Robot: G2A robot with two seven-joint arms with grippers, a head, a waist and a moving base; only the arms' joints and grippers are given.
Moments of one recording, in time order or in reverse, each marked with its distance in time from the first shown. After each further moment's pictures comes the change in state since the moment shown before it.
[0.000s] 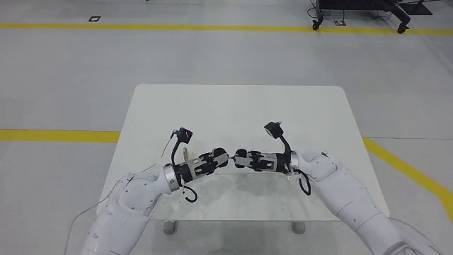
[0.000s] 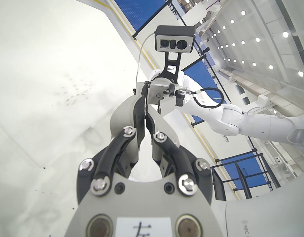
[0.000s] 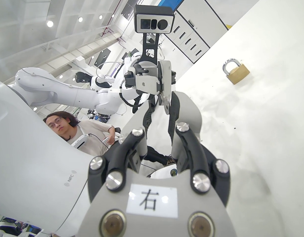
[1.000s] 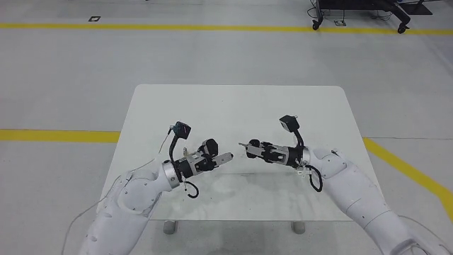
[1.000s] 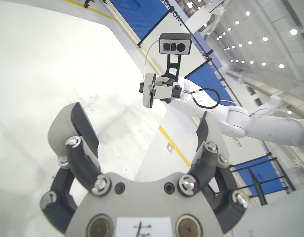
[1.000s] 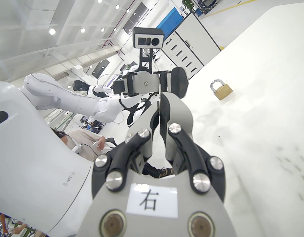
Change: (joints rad) left arm 0.024 0.011 -0.031 -0.118 0.165 0.059 0.113; right arm 0.018 0.050 0.003 0.033 0.035 -0.092 -0.092
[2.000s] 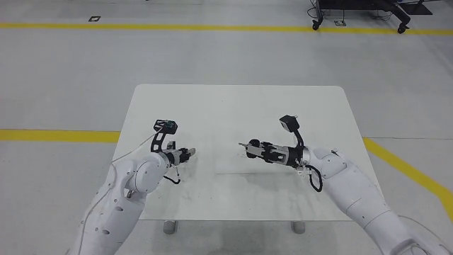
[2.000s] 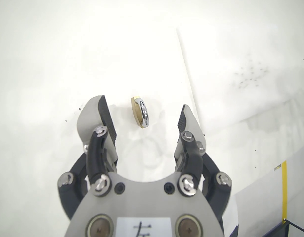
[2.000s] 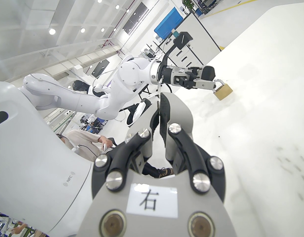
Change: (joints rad) left arm -0.123 -0.002 0.027 0.091 0.613 0.559 -0.295; right arm 0.000 0.000 0.000 0.000 0.000 0.000 0.000
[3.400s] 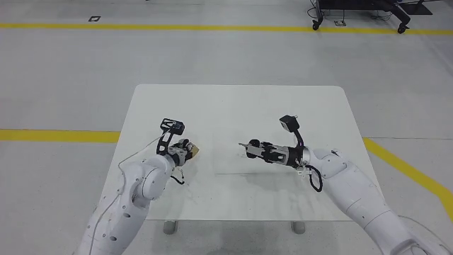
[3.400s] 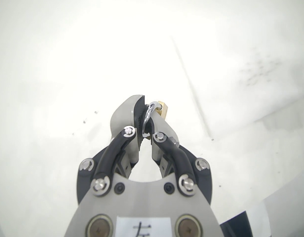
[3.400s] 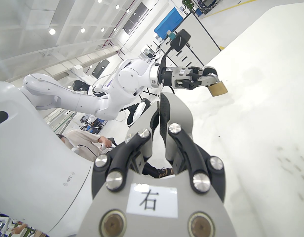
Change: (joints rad) left arm 0.058 -0.008 0.007 -0.049 0.042 -0.095 0.195; right arm 0.000 0.000 0.000 0.000 0.000 0.000 0.000
